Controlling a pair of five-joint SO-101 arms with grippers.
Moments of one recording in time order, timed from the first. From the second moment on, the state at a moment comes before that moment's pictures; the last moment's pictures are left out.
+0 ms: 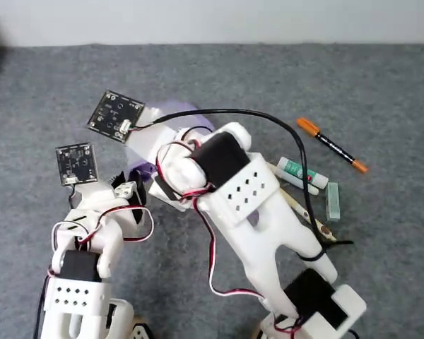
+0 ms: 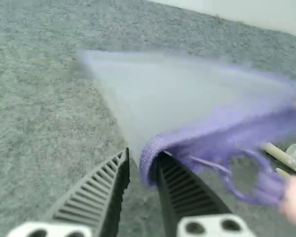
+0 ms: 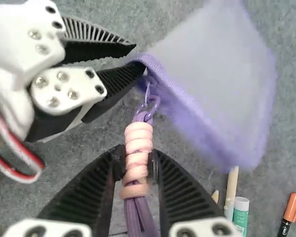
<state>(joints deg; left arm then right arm) 0.4 -66.6 71.8 45.4 19.8 -44.9 -4.2 -27.0 100.2 22.6</state>
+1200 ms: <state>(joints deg) -3.2 -66.6 71.8 49.4 19.7 -37.6 -27.3 -10.2 100.5 26.1</state>
